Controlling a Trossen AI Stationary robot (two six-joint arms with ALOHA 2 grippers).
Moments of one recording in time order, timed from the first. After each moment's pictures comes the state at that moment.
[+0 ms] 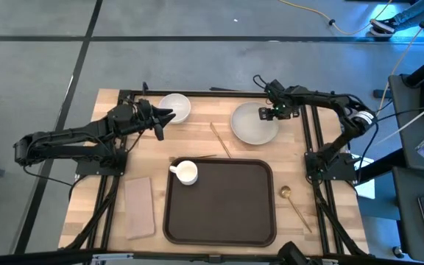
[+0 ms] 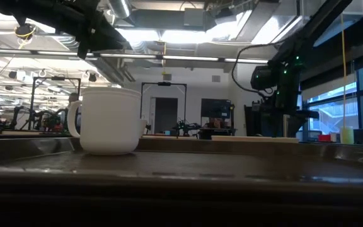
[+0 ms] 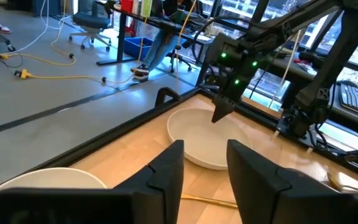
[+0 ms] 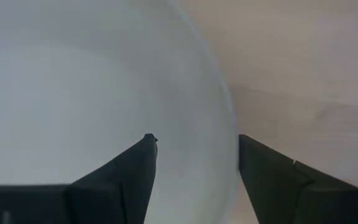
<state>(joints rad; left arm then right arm) 0.34 0.70 0.49 0.05 -0.18 -0.32 -0.87 1.62 0.90 -0.66 0.00 0.57</state>
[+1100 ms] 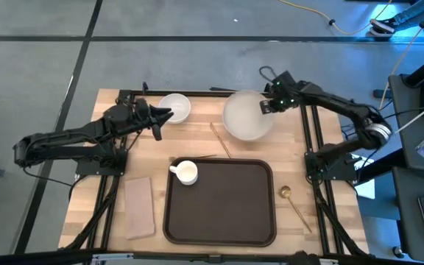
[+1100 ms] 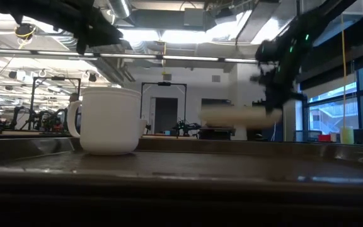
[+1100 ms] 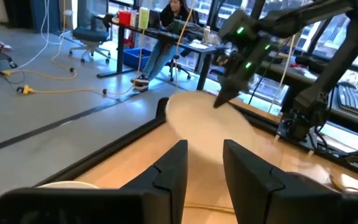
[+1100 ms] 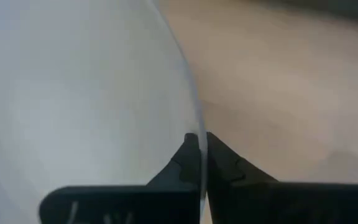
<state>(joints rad) 0.34 0.65 0.49 0.05 -0.18 -0.27 -0.84 1.39 0.95 -0.66 -0.12 0.41</state>
